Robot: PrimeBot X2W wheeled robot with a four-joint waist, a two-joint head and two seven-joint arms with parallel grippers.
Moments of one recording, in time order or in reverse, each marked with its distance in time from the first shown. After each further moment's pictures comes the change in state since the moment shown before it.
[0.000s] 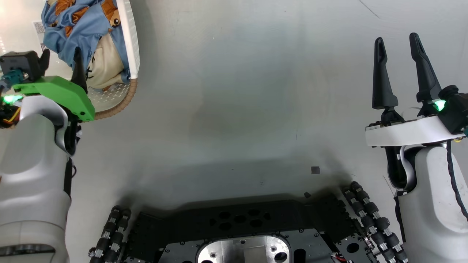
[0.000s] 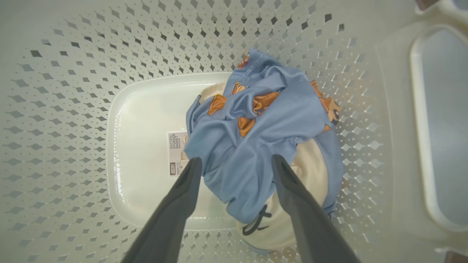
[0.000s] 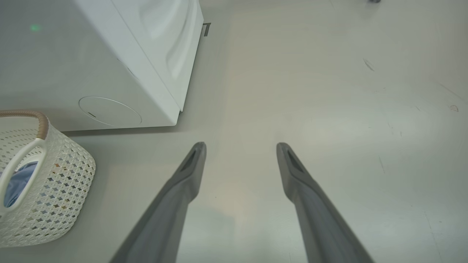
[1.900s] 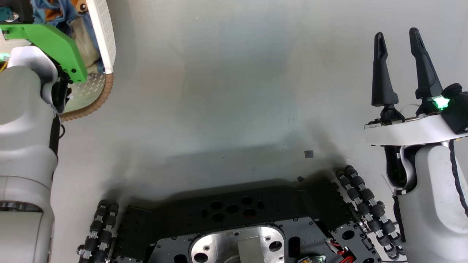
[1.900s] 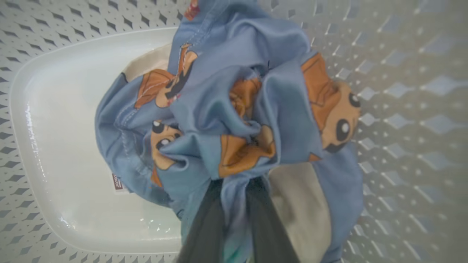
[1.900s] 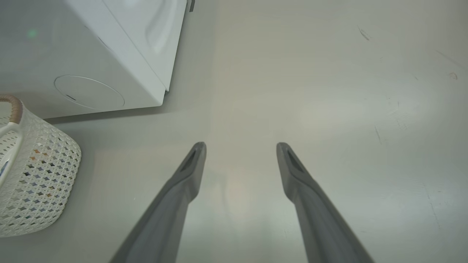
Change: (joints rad) left arm -0.262 0.044 -0.190 0.193 -0.121 0.000 0.203; right arm 0.000 0.000 0.019 -0.033 0.040 -0.010 0.000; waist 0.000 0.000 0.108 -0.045
